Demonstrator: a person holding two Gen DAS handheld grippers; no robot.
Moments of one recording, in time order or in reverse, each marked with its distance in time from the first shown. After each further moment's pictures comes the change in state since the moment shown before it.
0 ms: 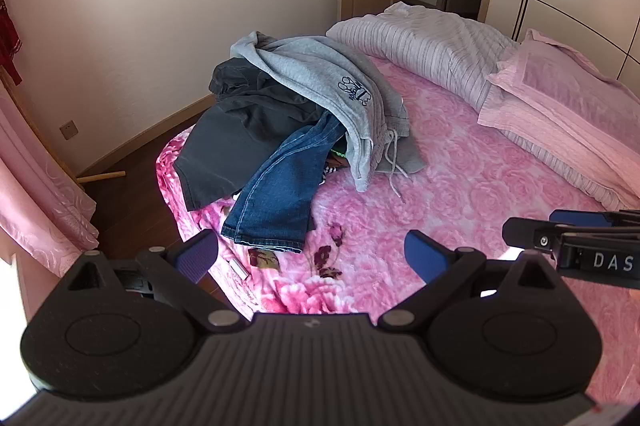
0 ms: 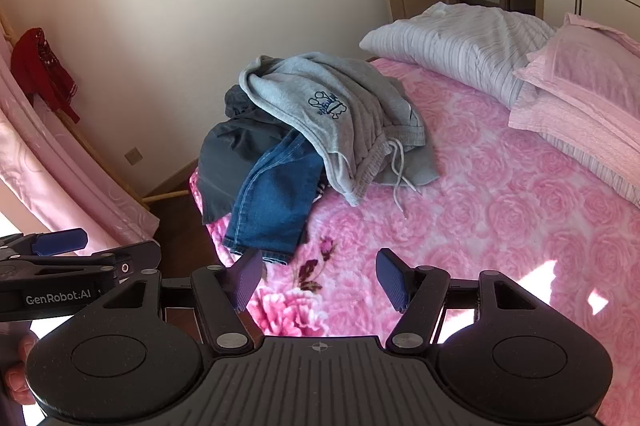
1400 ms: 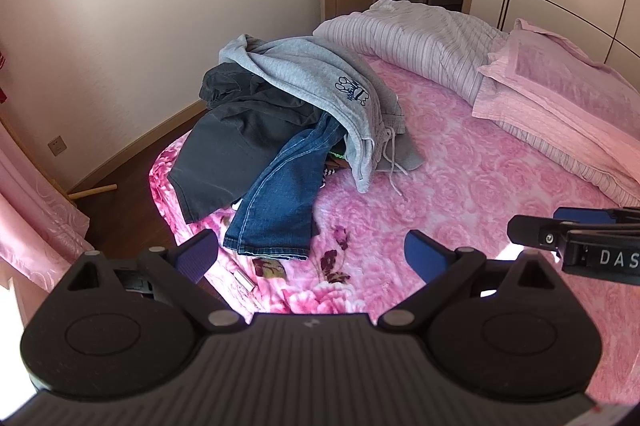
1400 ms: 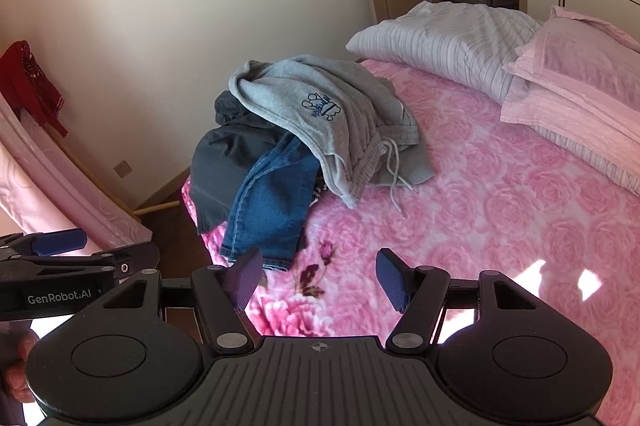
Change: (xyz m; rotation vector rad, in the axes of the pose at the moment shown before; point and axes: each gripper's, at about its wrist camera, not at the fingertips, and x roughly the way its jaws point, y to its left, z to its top) left arm 0.012 0.019 0.007 0.085 0.003 -0.069; right arm 0.010 0.012 -0.003 0.044 -0.015 -0.031
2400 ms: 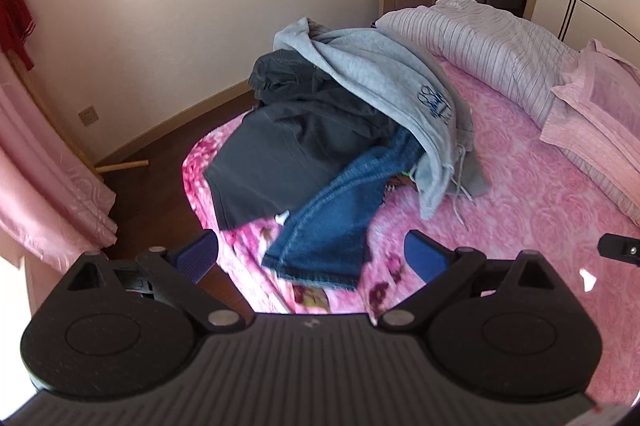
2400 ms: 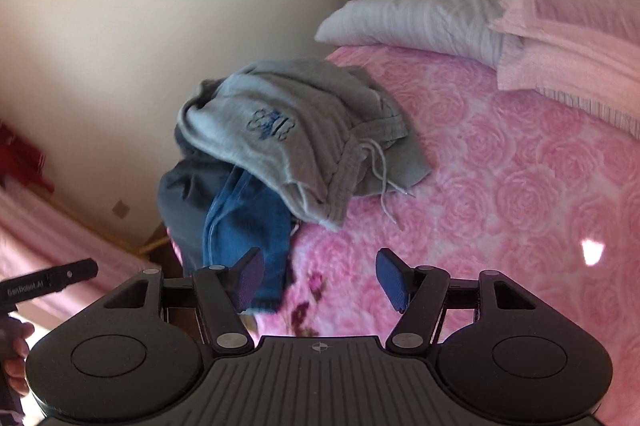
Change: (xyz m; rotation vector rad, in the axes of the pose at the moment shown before) left arm 0.098 0.055 0.060 -0.069 0.051 0.084; right arm 0.095 -0.088 0.056 0.242 0.019 0.044
